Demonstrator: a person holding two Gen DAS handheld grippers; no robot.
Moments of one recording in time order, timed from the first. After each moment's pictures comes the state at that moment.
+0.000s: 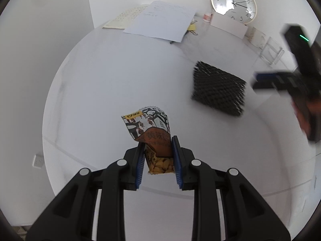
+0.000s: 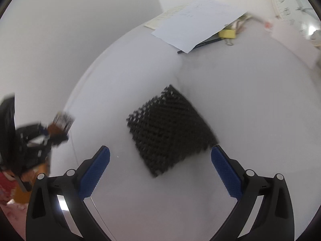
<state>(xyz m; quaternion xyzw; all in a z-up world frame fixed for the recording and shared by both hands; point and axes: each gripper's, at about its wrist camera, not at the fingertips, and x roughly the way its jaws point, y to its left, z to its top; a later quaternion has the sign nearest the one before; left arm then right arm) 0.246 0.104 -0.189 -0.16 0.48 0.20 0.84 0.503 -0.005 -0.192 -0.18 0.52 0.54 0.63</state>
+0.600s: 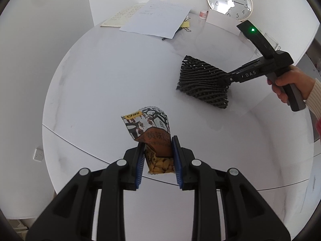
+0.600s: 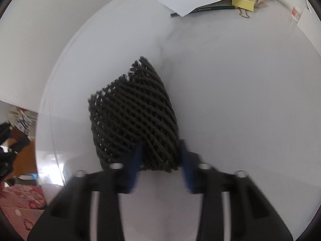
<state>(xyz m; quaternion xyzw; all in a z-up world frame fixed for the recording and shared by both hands) 0.247 0.075 -0.180 -0.15 0.49 0.21 0.83 0.523 0.036 -0.244 -0.30 0.56 0.53 0.57</state>
